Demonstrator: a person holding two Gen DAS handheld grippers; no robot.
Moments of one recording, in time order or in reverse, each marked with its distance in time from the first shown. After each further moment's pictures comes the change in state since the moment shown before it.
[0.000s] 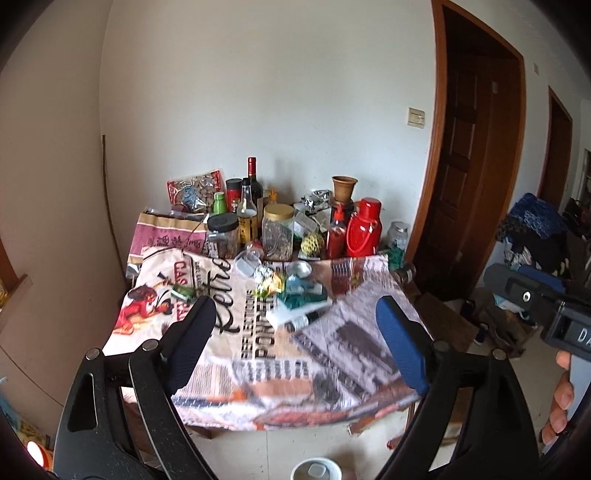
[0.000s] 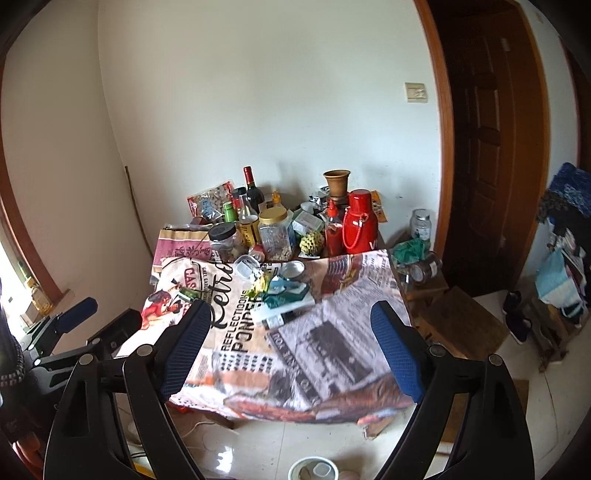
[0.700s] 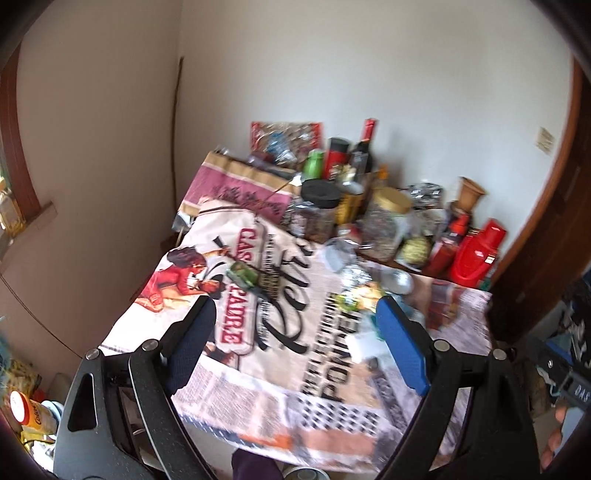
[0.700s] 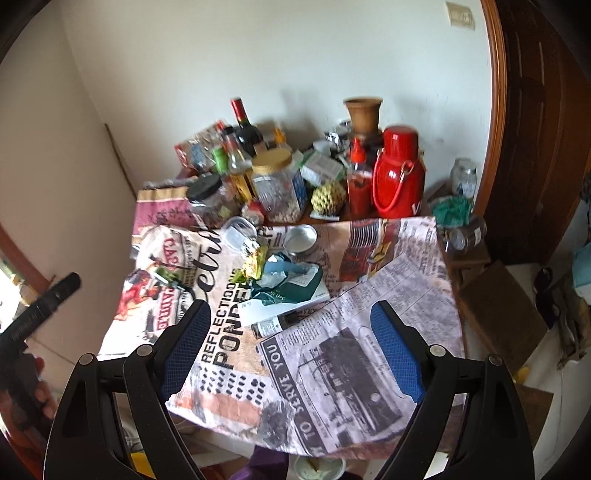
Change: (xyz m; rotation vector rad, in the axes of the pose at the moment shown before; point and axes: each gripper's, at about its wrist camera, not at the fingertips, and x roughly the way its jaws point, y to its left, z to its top) left arm 0.148 0.142 0.020 -0.310 0.197 0.332; right arm 0.185 -0.012 0.021 0.041 0.274 0.041
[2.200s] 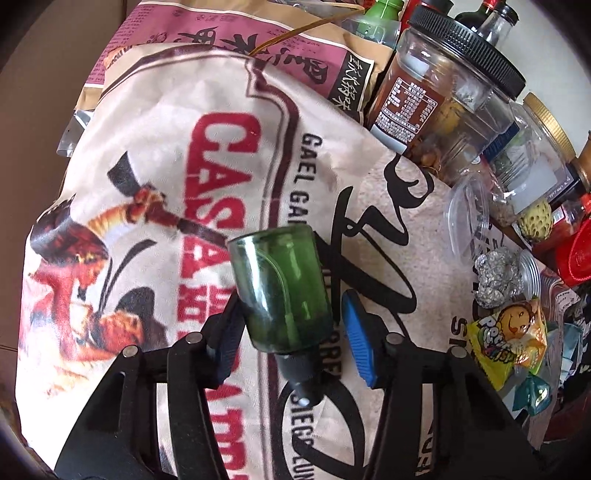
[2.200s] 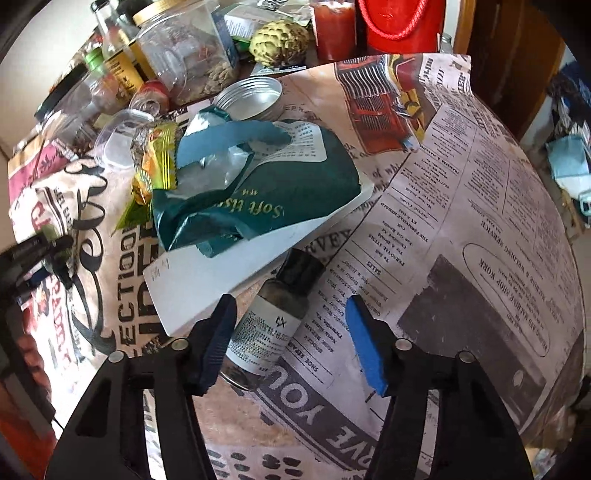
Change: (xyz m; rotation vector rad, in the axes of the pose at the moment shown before) left arm 0.332 0.031 -0.006 0.021 0.410 -0.099; right arm 0.210 0.021 -0.052 0.246 0.305 -0.251
